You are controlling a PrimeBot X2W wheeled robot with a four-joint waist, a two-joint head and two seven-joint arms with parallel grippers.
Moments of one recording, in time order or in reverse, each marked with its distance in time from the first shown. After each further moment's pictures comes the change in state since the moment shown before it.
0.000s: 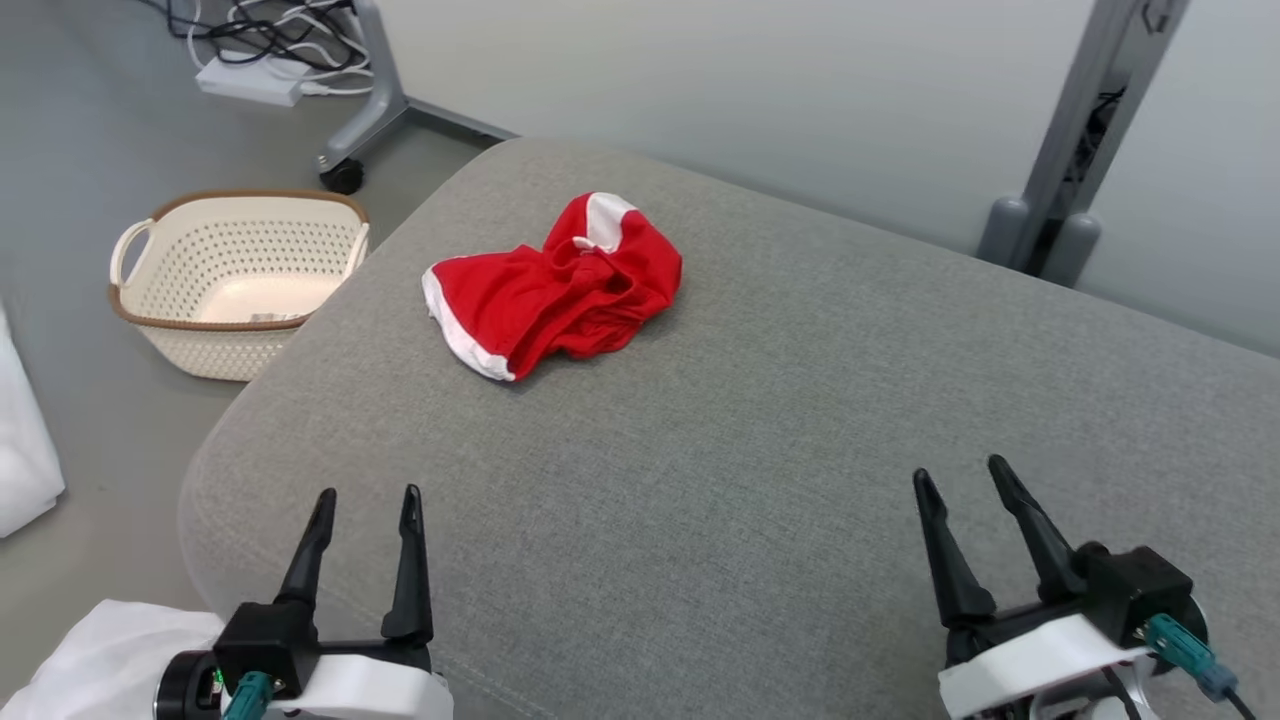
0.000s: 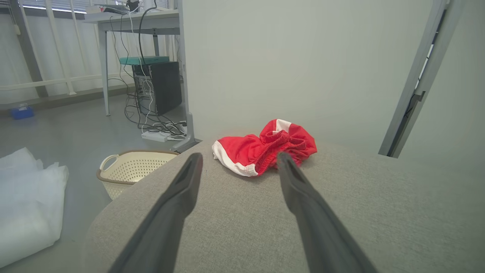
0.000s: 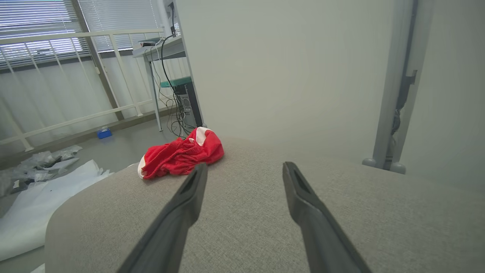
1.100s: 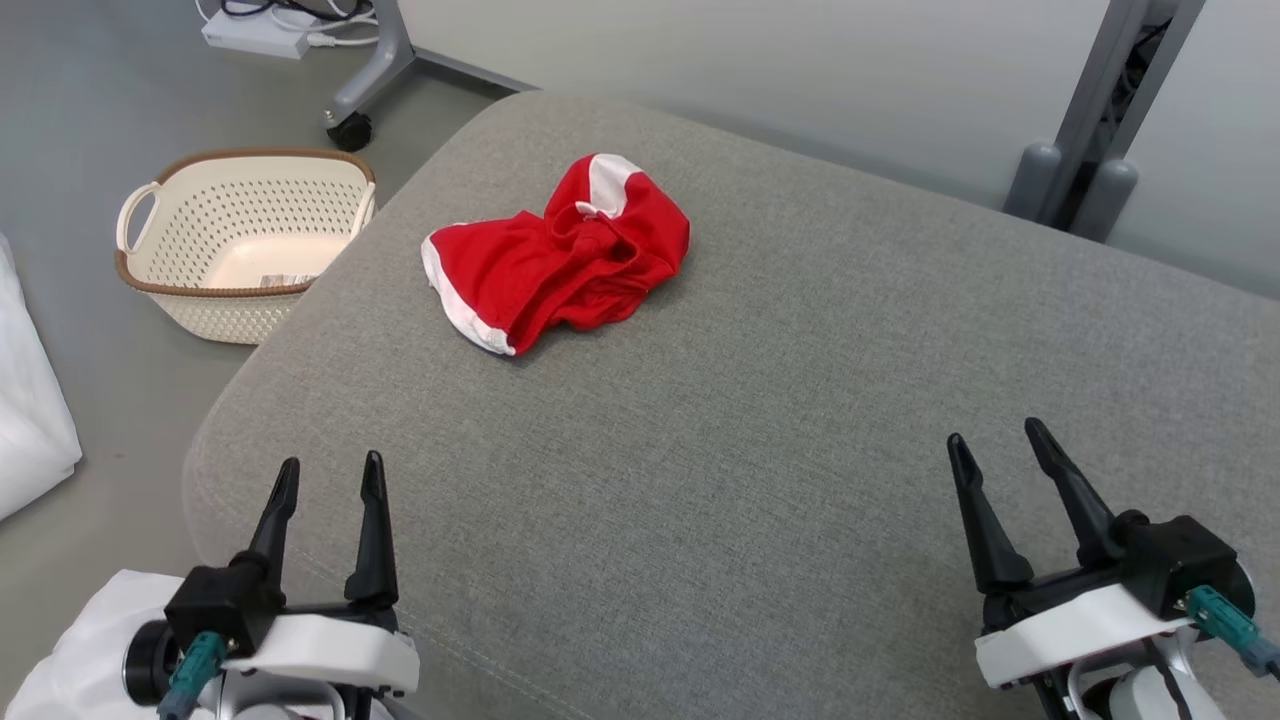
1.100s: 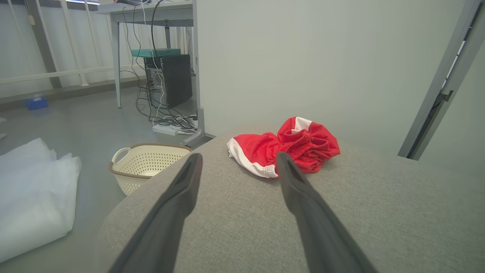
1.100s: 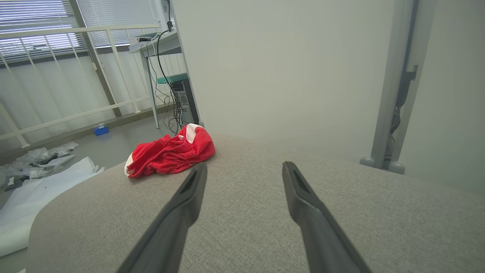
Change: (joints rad) left arm -0.040 -0.001 0.077 0.027 -0.034 -0.033 0.000; right arm -0.045 -0.053 0.016 -0.002 0.020 0.000 0.000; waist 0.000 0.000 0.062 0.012
